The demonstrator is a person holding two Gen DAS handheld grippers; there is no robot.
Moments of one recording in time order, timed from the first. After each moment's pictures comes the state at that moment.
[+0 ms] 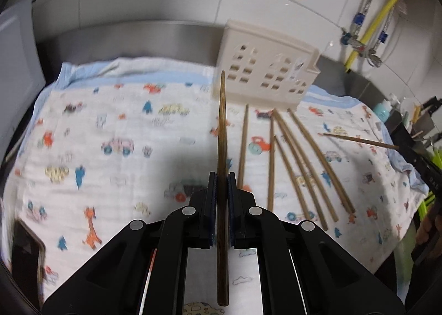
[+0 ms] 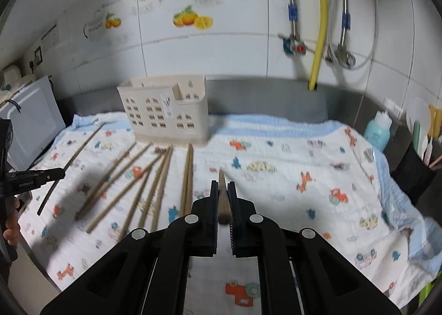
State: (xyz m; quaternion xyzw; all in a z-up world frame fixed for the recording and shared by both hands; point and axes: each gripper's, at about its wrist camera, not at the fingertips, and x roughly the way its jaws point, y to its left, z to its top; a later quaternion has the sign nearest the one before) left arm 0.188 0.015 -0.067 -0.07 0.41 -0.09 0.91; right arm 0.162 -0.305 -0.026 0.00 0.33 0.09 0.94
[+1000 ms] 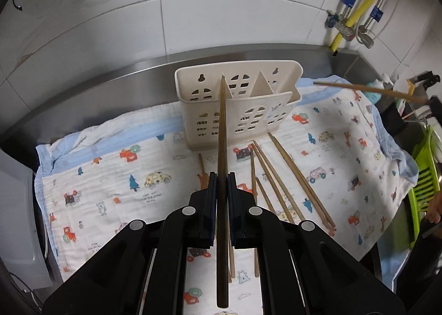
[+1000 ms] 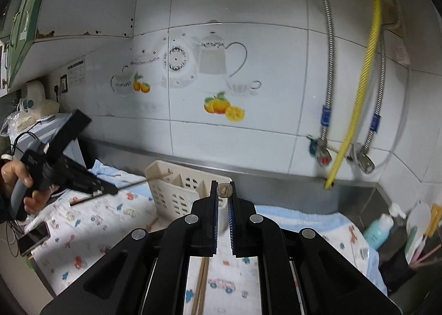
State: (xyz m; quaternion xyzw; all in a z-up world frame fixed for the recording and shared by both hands) left arm 0.320 -0.025 0.029 0.02 0.51 -0.15 0.84; right arm 0.222 -0.279 0.101 -0.04 0.23 0.16 0.96
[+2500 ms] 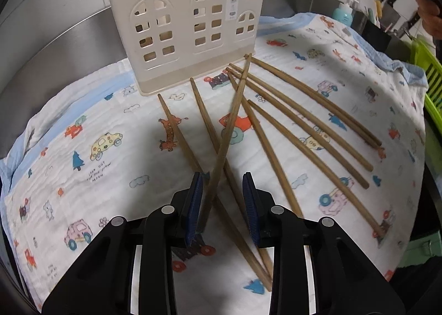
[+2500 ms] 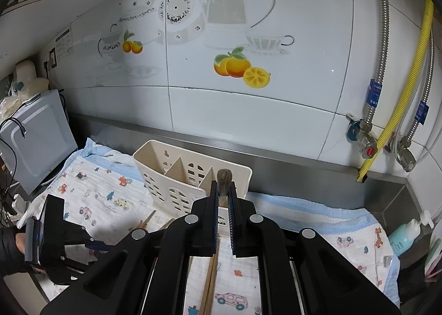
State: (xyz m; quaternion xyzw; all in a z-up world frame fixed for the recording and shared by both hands) left arm 0.265 -0.031 -0.117 0.13 0.46 -0.26 0.84; right arm 0.305 -0.235 0.054 -0.06 0.31 0.17 0.93
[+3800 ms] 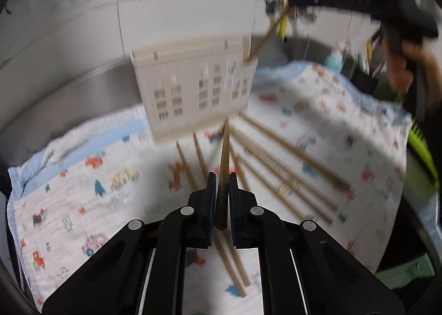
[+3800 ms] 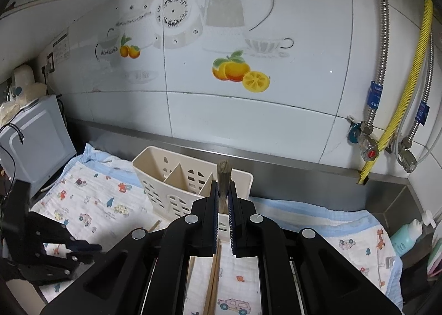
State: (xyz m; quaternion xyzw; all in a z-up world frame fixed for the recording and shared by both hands) left arm 0.244 -0.020 -0.044 0.07 0.37 -0.27 0.89; right arm 0.309 -0.233 0.057 -0.05 0.30 0.16 0.94
